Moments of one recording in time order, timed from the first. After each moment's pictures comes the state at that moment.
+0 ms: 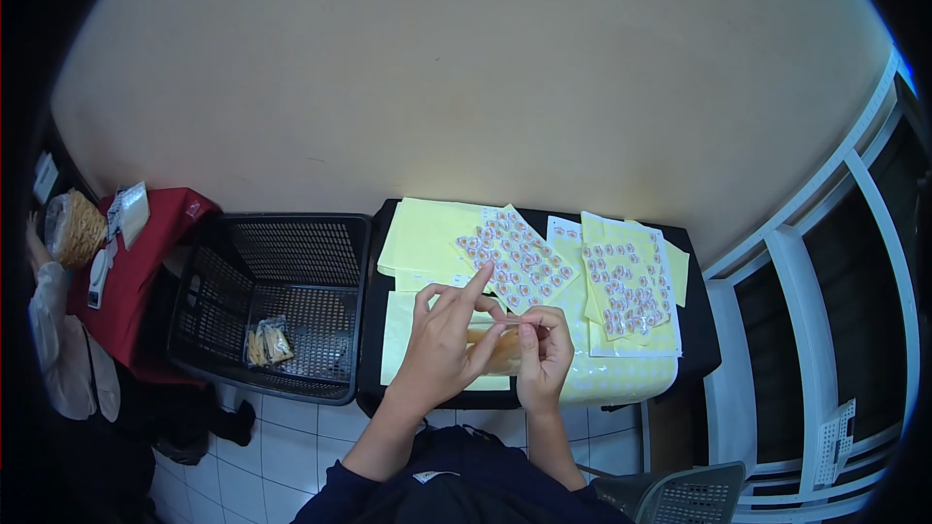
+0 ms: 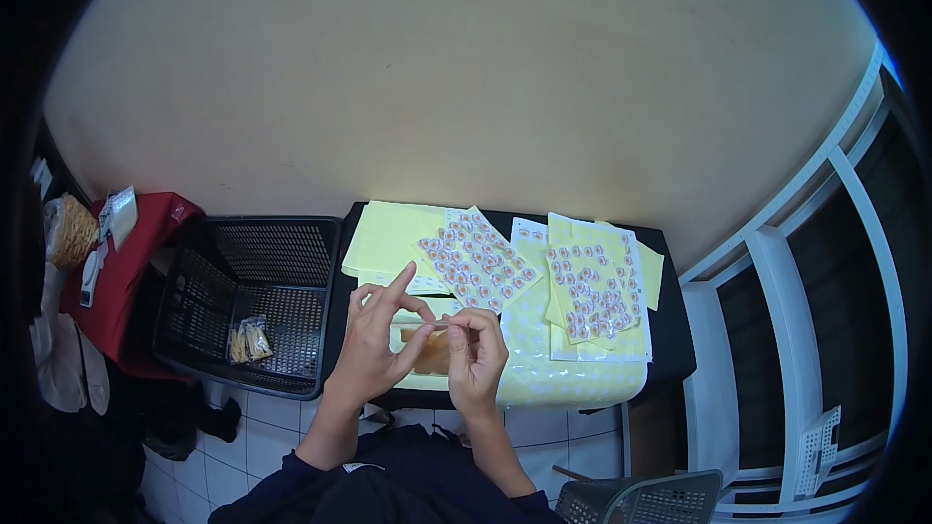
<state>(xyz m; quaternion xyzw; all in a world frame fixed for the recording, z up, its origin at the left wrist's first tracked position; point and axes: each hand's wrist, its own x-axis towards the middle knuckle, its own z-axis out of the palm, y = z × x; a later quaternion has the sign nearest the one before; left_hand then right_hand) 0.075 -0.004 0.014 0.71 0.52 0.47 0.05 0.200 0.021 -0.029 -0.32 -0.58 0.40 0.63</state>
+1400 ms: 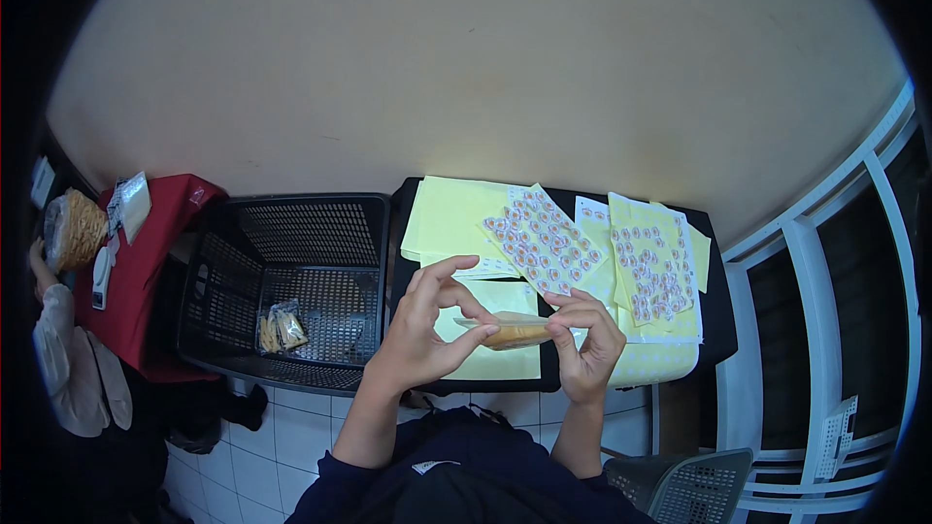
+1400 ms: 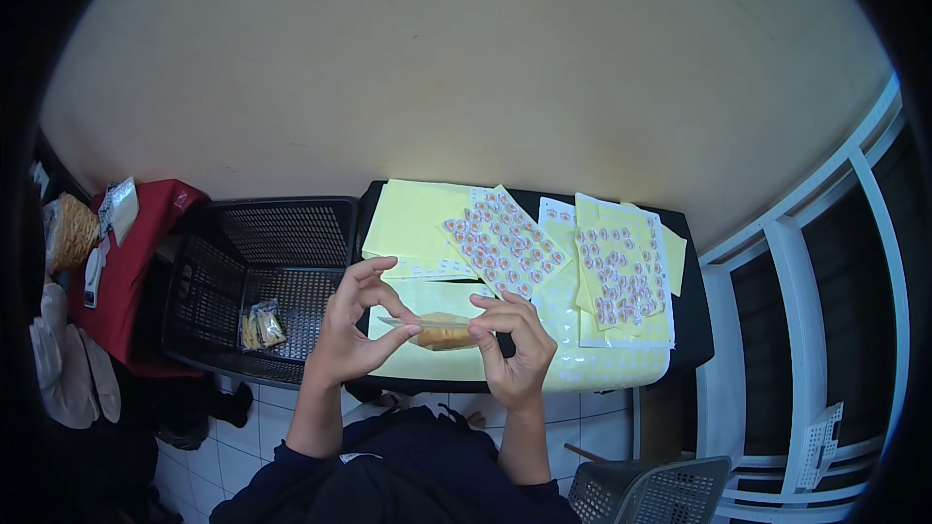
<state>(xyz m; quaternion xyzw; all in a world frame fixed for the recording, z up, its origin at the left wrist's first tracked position) 0.011 -0.004 0.004 0.66 0.47 0.53 0.26 0.194 0.032 -0.005 -0.32 -0.72 0.25 0.56</state>
